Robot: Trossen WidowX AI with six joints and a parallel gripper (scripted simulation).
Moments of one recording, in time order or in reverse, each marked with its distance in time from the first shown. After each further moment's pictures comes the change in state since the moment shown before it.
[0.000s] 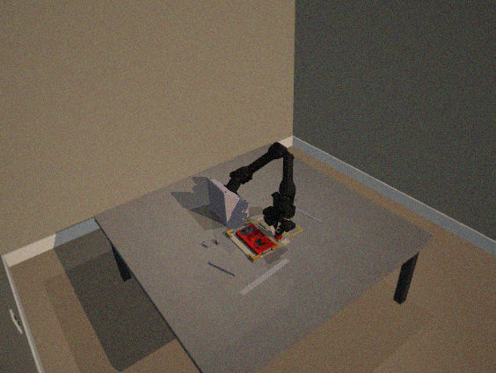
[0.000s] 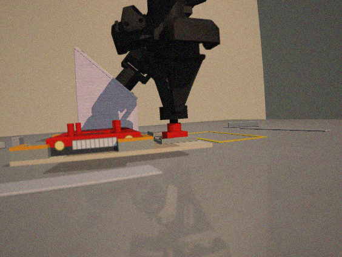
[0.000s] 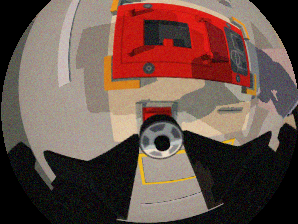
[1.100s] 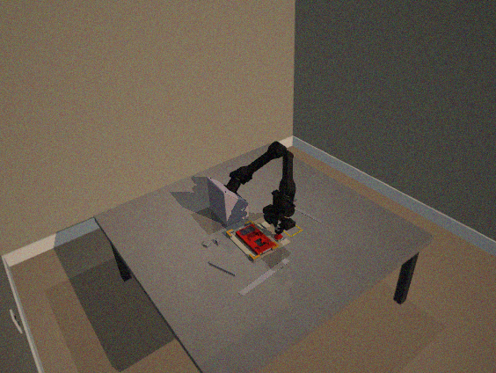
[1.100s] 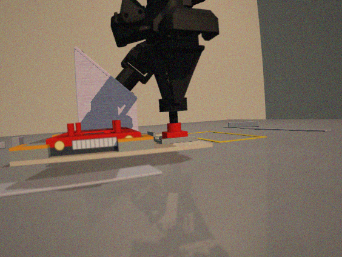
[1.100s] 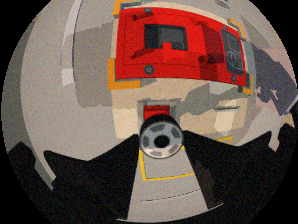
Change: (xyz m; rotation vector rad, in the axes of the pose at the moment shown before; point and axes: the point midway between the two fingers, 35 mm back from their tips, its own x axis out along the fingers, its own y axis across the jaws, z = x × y) arm -0.011 0.000 0.000 0.002 0.001 0.002
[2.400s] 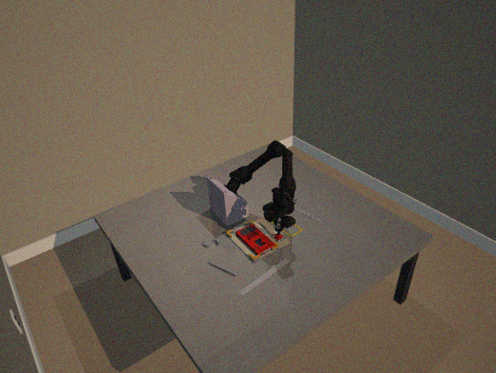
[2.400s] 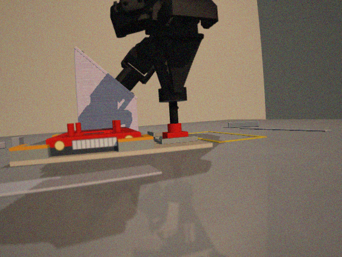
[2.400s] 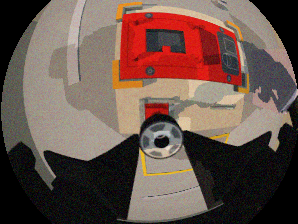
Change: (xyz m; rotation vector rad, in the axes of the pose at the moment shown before) arm -0.014 0.000 0.001 0.001 0.001 0.006
